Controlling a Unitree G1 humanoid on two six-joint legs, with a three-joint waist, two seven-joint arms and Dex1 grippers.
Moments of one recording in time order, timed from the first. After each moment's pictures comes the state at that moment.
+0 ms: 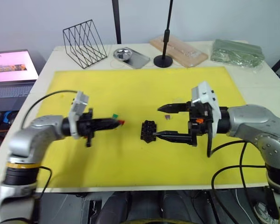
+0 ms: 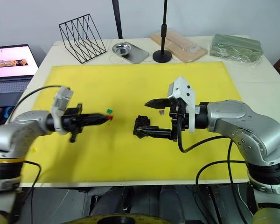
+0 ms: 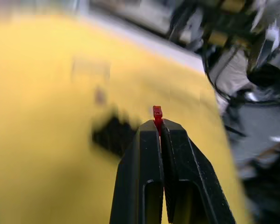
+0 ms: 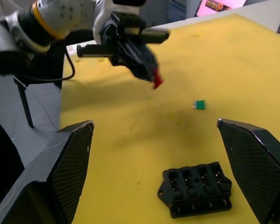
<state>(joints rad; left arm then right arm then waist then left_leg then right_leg) -0.40 0.55 0.04 -0.18 -0.60 0.48 -1.18 -0.50 -0.80 -0.03 -0.57 0.86 0.94 0.84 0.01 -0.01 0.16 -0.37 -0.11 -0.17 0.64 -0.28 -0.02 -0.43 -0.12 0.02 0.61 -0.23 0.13</state>
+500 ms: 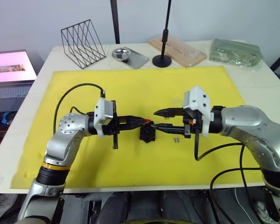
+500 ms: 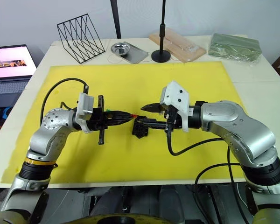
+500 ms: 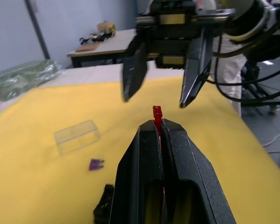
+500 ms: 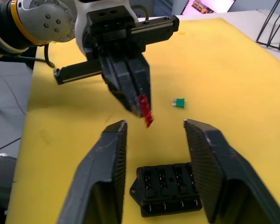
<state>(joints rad) -0.40 0.45 -0.10 -0.16 -0.48 0.16 -1.22 -0.48 -0.80 0.06 -0.60 0.69 0.80 0.83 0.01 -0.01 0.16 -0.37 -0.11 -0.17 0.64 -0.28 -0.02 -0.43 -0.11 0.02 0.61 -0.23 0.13</state>
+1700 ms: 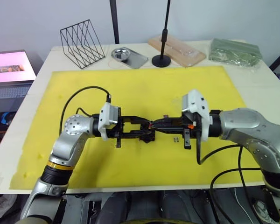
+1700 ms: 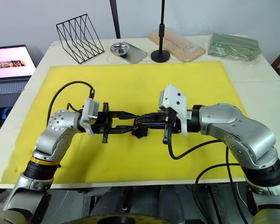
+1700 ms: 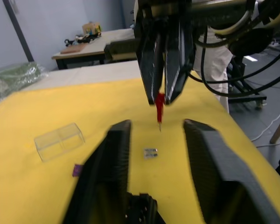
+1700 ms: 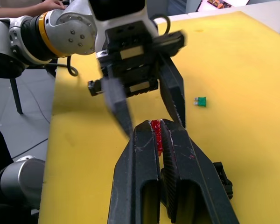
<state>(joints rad) -0.38 0.47 -0.14 -0.14 -0.47 0.13 -1.24 -0.50 -0.81 0.05 -0.61 0.79 0.87 0.82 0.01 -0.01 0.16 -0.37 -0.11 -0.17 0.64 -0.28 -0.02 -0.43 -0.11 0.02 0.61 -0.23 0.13</state>
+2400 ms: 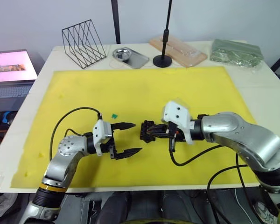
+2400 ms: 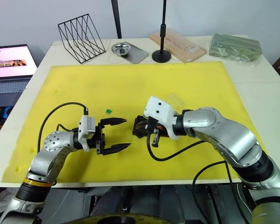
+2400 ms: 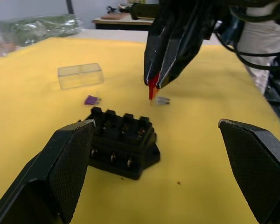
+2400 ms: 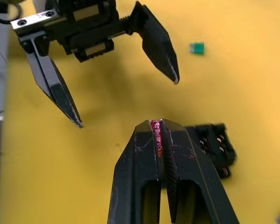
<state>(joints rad) -0.16 0.45 -0.11 -0.15 -0.40 0.06 -1.08 -0.57 -0.81 0.29 -0.62 0.59 0.98 0.71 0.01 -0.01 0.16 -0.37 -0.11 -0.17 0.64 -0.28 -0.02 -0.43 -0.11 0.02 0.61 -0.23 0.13</state>
